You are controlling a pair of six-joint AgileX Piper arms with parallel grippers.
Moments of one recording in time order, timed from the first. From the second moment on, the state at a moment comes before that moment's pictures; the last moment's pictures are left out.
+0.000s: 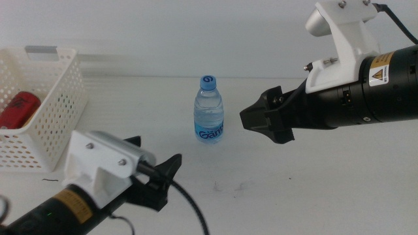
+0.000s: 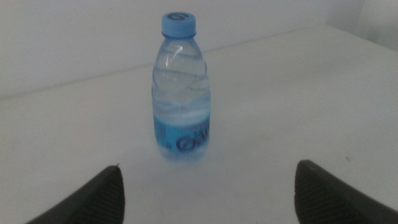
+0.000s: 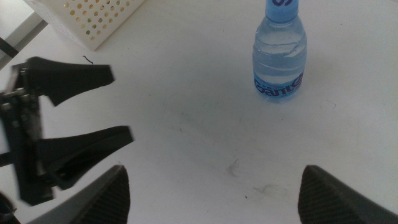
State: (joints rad) left arm -0.59 1.26 -0.27 -0.02 -0.65 -0.08; right arm 0.68 1.26 -1.14 0.17 0.69 0.02
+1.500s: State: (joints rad) left arm -0.47 1.53 -0.96 -0.28 0.25 0.13; right arm 0.68 1.26 -1.14 0.19 0.68 0.02
